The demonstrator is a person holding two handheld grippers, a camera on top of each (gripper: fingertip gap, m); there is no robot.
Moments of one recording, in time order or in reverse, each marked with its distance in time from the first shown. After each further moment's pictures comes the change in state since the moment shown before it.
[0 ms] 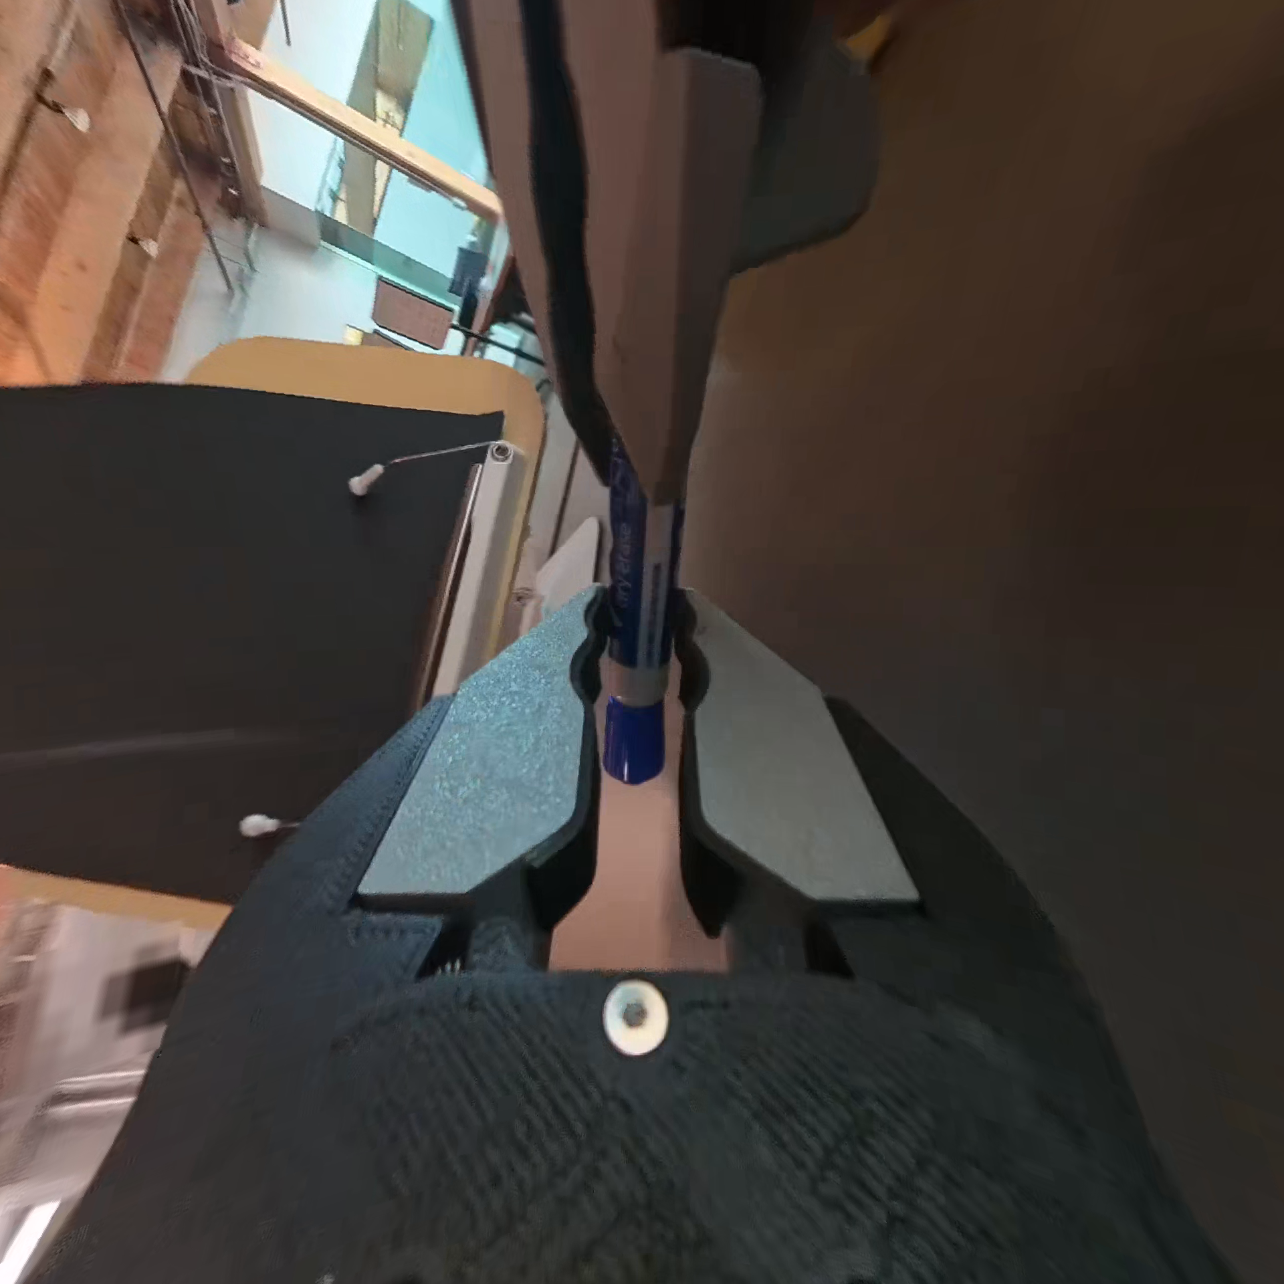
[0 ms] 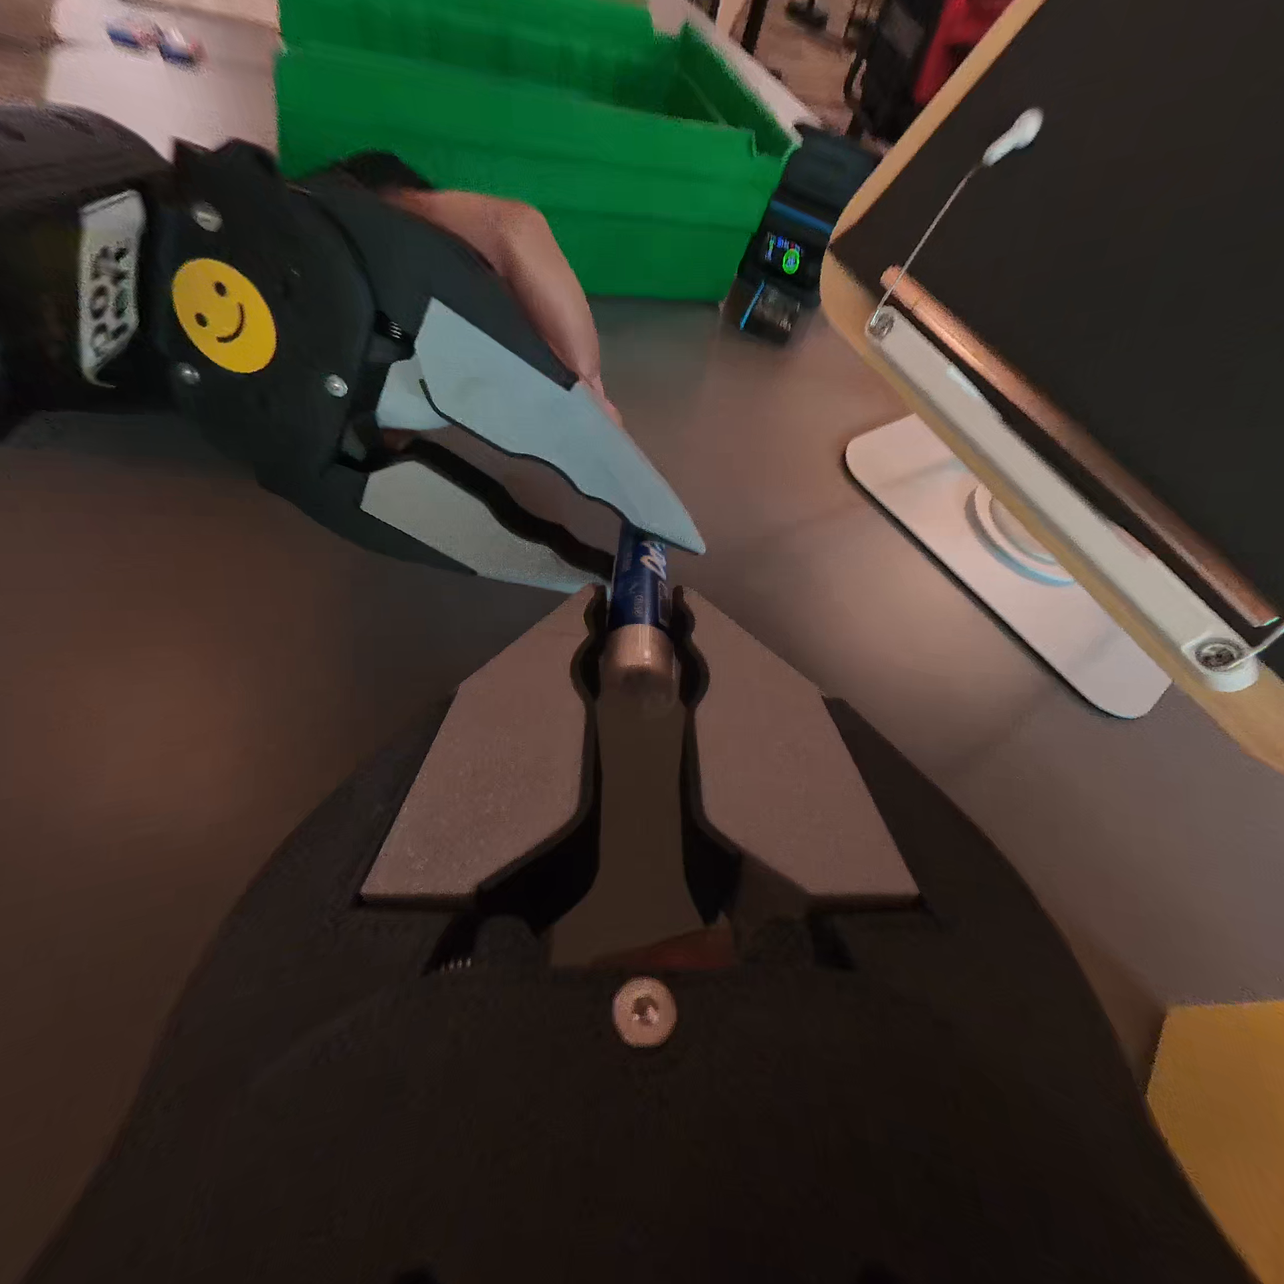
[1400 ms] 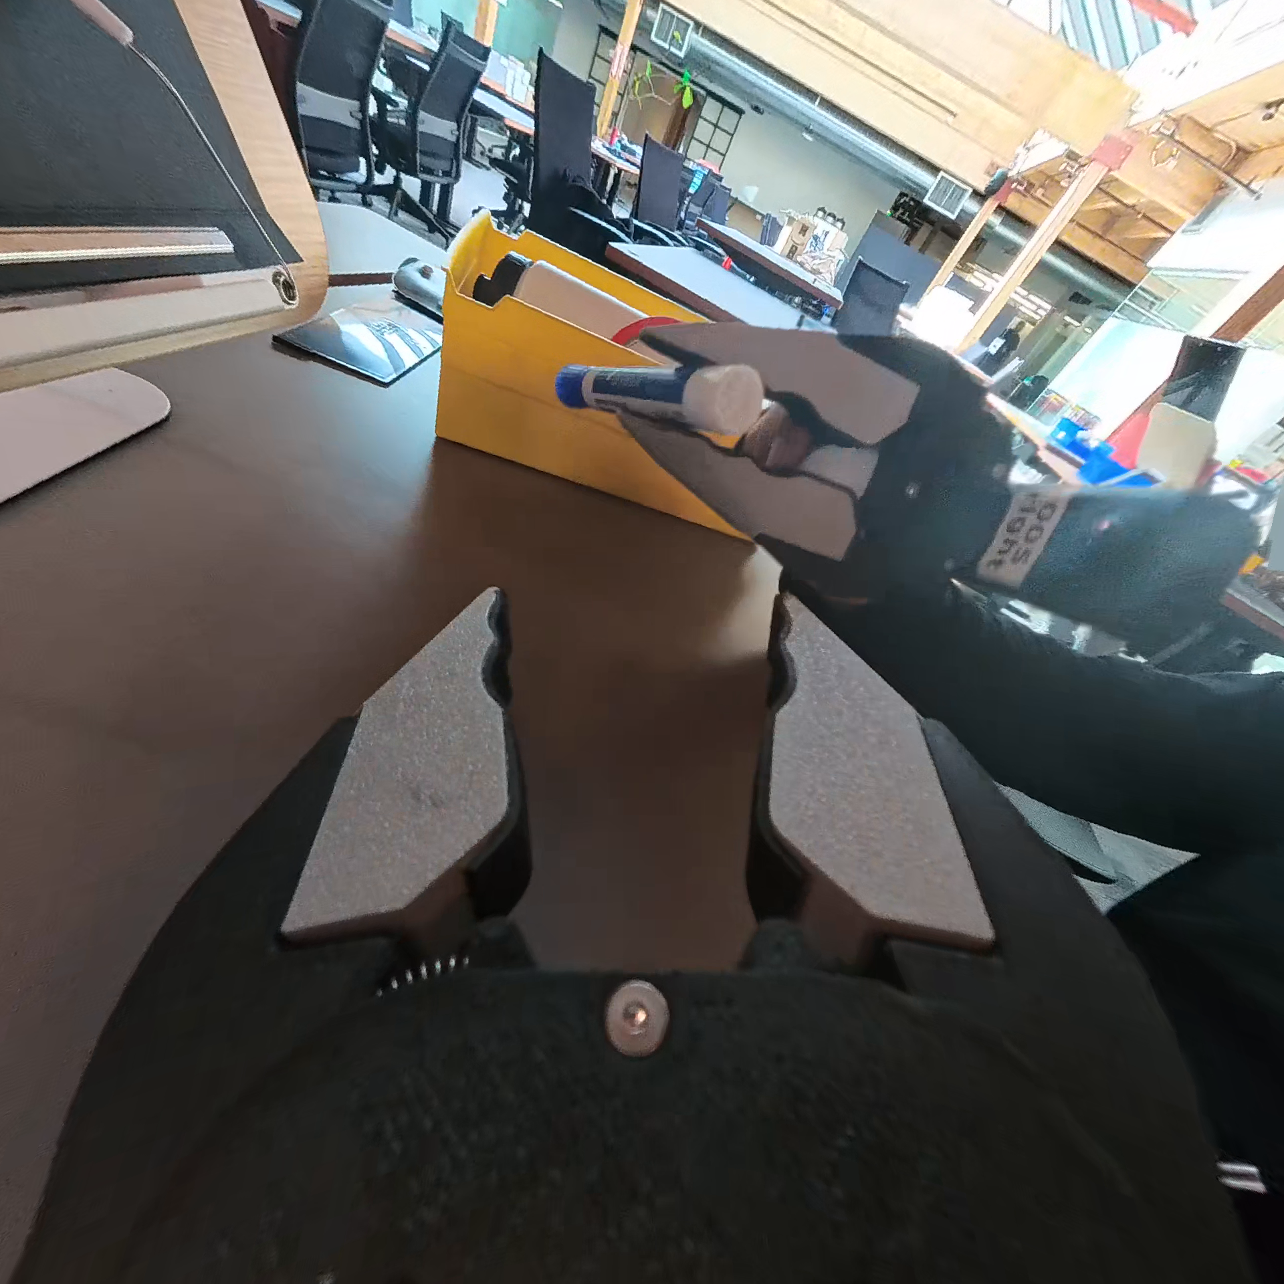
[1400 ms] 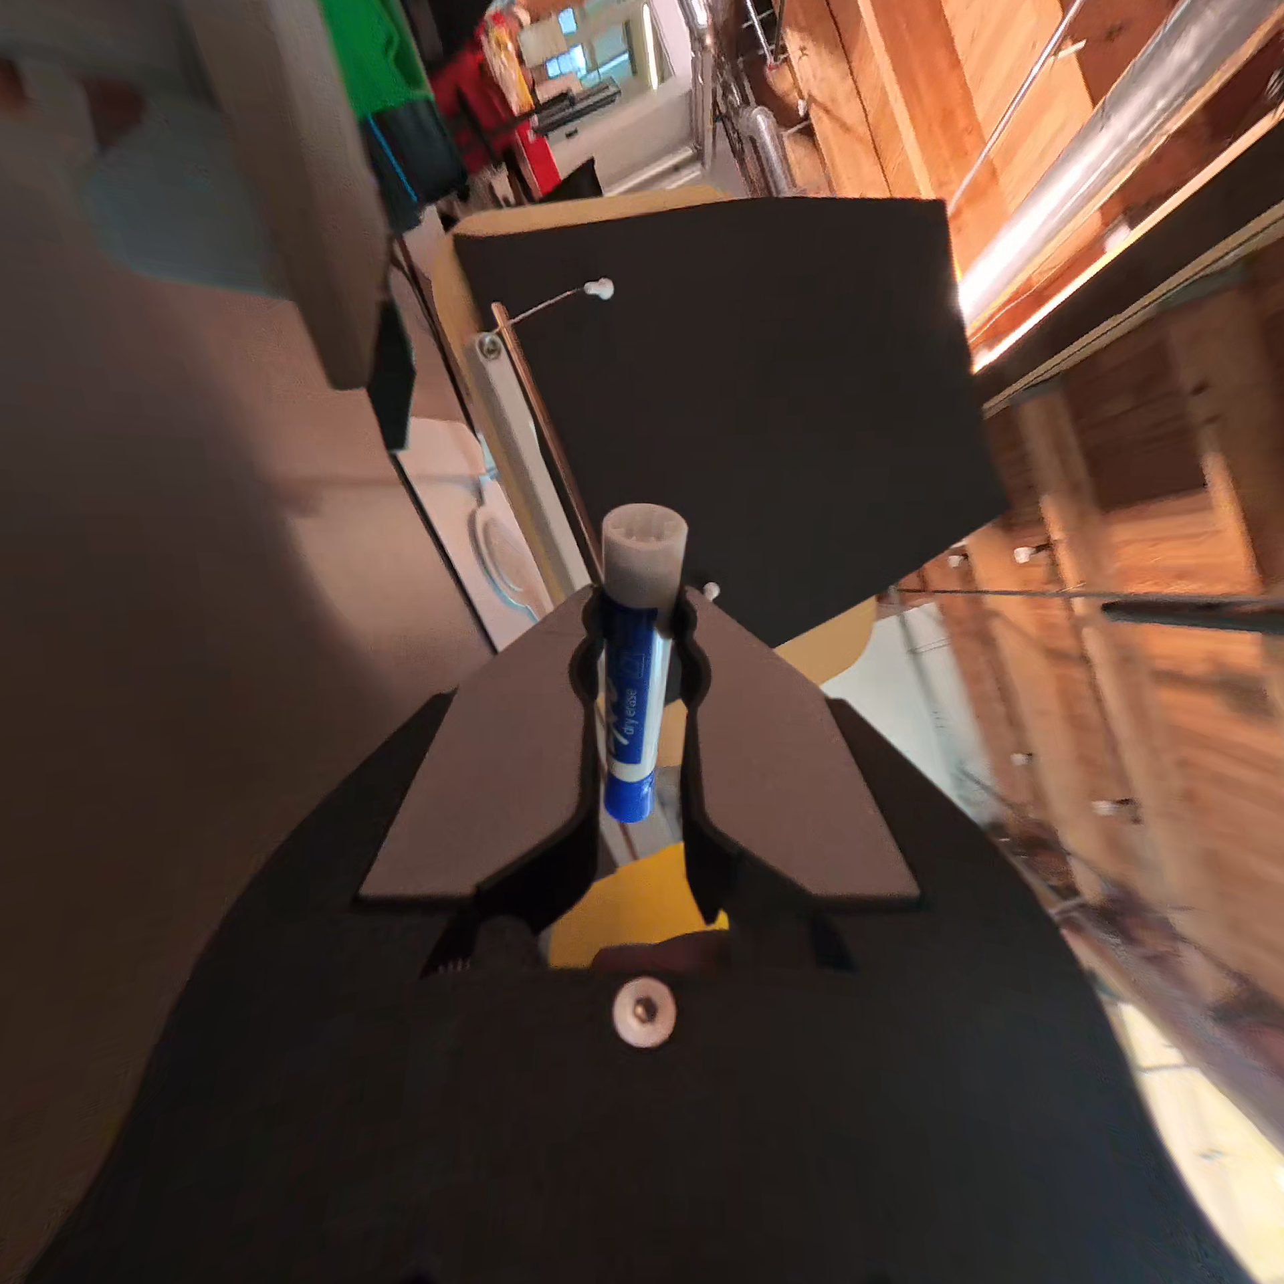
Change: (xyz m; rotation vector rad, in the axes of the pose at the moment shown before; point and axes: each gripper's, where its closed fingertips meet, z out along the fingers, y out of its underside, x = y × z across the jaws) left arm -0.022 -0.028 -0.026 0.330 0.604 -1.337; right arm 0.061 -0.030 -0.033 -0.052 0.785 -0.807
